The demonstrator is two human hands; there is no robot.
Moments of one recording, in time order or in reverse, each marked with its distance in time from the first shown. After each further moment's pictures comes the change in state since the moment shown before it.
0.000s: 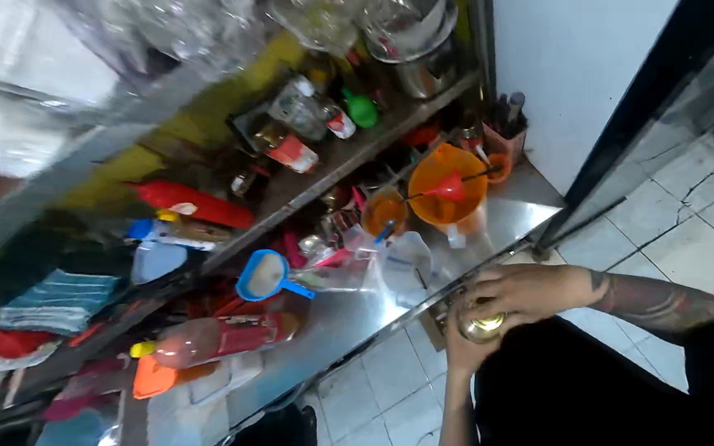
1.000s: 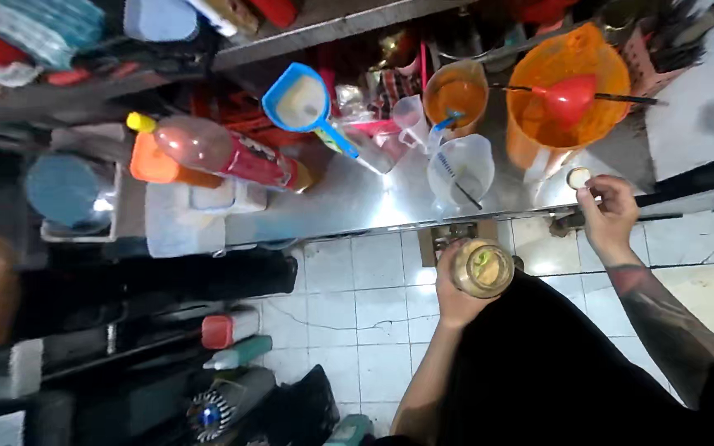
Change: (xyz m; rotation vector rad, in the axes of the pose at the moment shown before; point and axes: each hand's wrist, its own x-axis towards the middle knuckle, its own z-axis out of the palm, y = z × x) left_hand -0.033 -0.007 -0.049 -0.125 0.453 0.110; right_hand -0.004 0.088 0.082 0.377 0.952 0.545
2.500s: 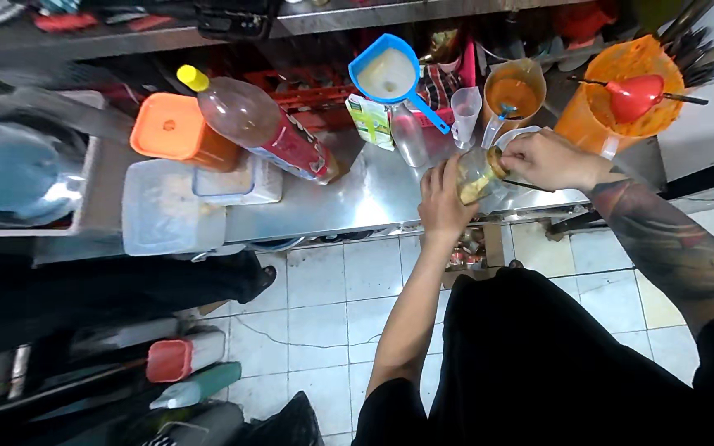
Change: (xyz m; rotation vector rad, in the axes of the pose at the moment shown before) left_hand 0.168 -0.036 -0.137 0.756 -0.152 0.073; right_hand 0.107 -0.159 0.218 -0.698 -0.860 -0.167
